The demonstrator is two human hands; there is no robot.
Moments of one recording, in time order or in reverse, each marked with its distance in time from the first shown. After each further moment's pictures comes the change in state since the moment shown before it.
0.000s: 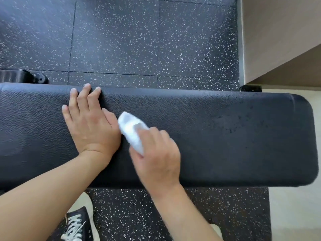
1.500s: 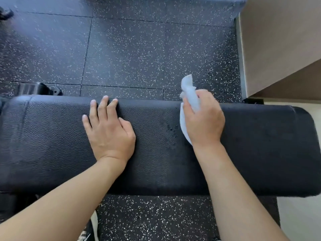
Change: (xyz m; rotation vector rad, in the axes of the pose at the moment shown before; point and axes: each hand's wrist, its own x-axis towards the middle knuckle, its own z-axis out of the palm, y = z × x) left_hand -0.003 0.000 -0.001 -0.027 0.021 0.005; right_hand 0.105 0.070 -0.027 0.029 0.097 0.300
